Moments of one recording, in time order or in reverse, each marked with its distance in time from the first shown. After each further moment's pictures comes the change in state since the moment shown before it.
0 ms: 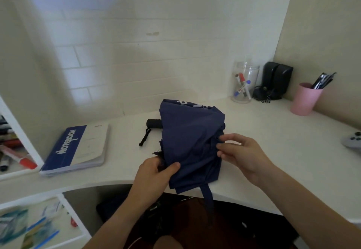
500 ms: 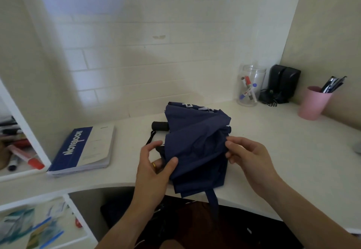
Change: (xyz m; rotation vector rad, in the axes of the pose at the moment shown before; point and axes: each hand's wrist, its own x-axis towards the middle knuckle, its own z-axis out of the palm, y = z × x) left_hand -0.011 0.005 -0.001 -0.467 0.130 0.035; right_hand 0.001 0.014 -0.001 -0.011 0.022 -0.253
